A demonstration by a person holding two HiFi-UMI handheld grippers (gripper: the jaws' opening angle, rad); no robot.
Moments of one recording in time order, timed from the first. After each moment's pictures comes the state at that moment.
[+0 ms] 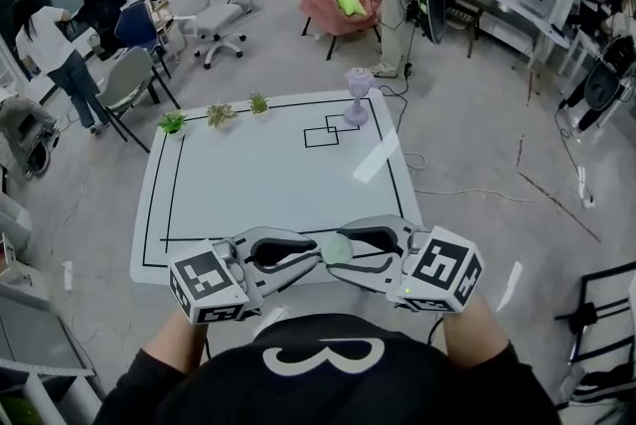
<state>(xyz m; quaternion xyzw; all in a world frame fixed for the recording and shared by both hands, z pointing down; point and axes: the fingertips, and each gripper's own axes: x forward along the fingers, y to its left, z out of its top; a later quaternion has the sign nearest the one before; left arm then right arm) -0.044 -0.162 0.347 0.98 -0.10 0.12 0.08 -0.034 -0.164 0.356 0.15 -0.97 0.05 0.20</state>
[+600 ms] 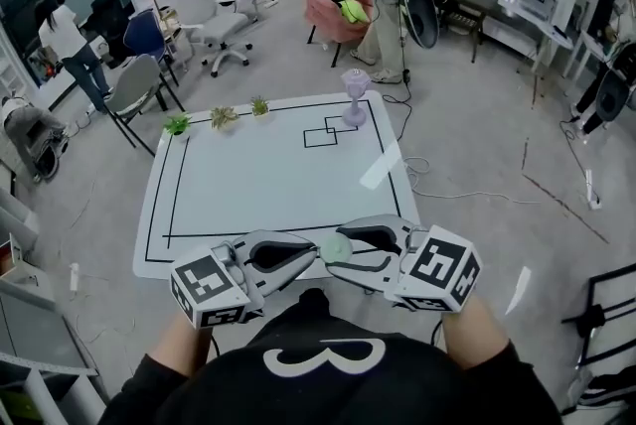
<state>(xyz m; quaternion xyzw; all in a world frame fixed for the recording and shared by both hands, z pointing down) -0.029 -0.140 0.349 0.98 -0.14 0.12 0.07 -0.016 -0.142 0.358 0.15 -0.97 0.04 0.18</state>
